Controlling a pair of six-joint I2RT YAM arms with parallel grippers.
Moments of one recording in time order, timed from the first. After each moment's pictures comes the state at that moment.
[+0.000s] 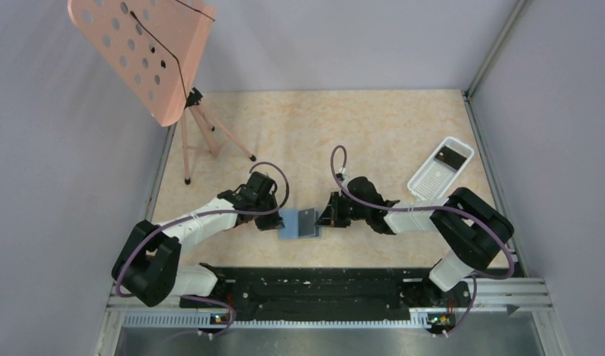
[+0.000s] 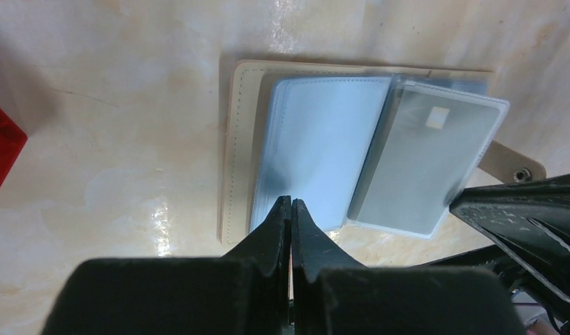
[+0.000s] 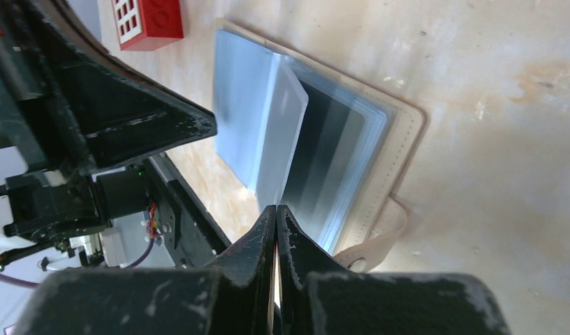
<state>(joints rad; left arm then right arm) -0.56 1.32 0.66 -0.41 0.12 -0.84 0.76 1.59 0.57 0.40 -0.39 0.86</state>
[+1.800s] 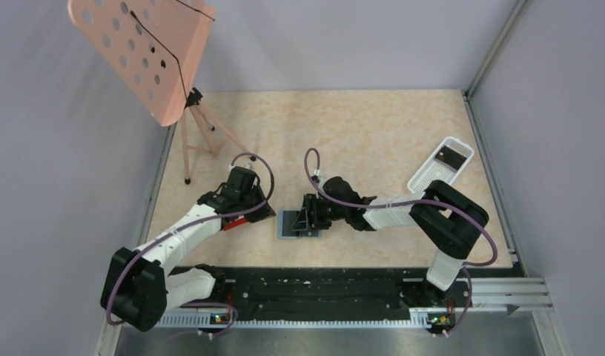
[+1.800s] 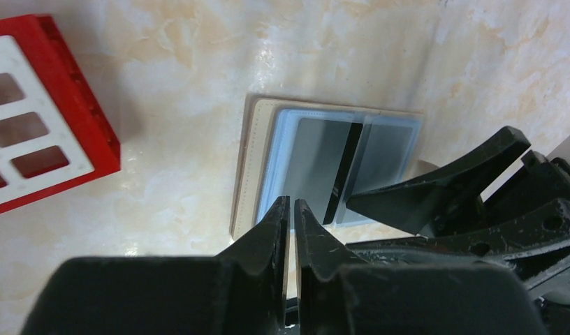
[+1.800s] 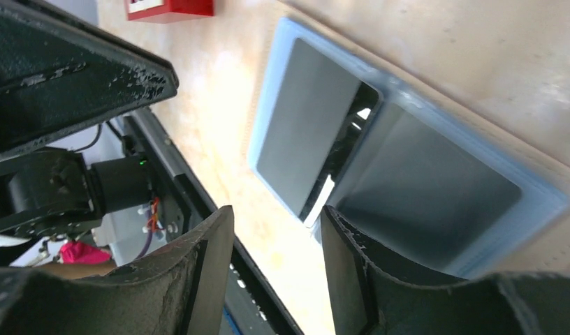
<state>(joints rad) -0.44 1.13 0.66 -0.46 0.09 -0.81 0.89 1.74 0.75 0.37 -0.40 0.85</state>
